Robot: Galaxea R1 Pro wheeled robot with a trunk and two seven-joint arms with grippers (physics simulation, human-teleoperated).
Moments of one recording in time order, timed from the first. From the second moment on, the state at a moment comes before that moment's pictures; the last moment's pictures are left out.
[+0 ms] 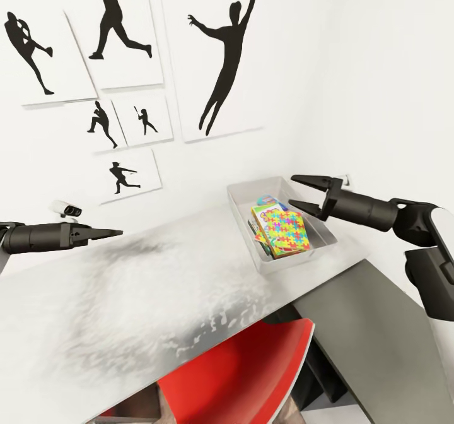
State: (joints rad) left arm -0.83 0.59 0.04 -1.20 0.30 1.04 -1.57; right arm -0.84 -0.40 0.08 -1.58 -2.02 1.05 -0.29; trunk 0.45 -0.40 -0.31
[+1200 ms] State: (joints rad) left arm -0.83 0.60 0.04 -1.19 0.30 1.04 -1.57; right arm -0.84 -0.40 0.06 -1.58 -2.02 1.05 -0.29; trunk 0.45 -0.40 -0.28
